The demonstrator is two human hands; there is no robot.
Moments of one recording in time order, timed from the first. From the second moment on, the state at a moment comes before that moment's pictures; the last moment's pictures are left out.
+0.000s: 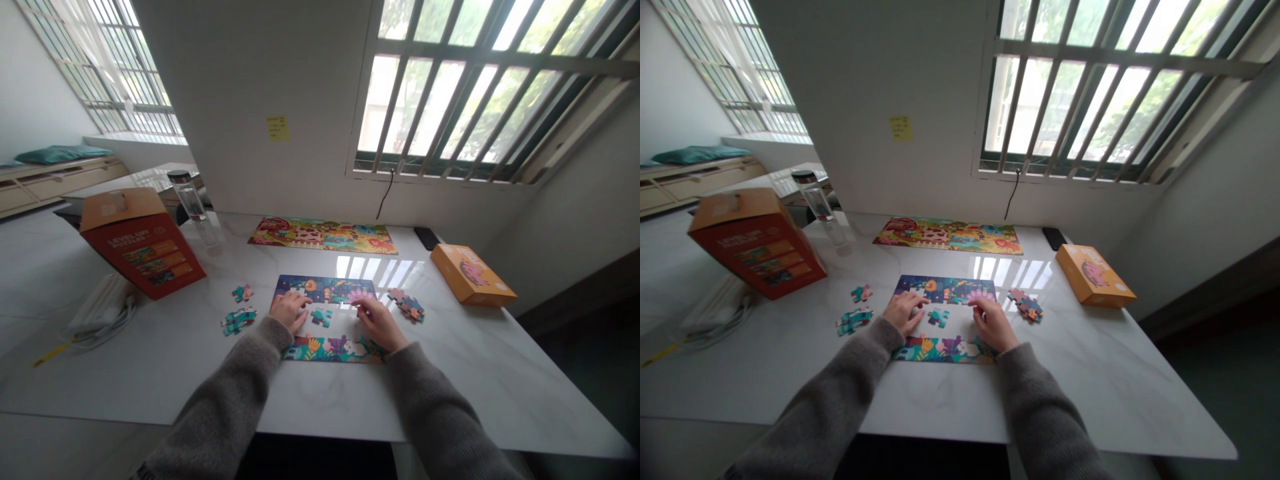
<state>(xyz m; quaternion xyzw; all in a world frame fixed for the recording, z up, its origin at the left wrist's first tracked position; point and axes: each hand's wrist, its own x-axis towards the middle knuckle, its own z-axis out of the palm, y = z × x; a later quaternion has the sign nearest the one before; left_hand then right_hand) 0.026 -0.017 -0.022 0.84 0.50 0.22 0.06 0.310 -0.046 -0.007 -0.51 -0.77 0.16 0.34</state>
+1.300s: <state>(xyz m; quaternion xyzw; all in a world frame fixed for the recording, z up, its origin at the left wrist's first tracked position) 0.023 -0.017 -0.022 0.84 0.49 0.21 0.08 0.267 -0.052 -0.008 -0.50 -0.84 0.10 0.18</state>
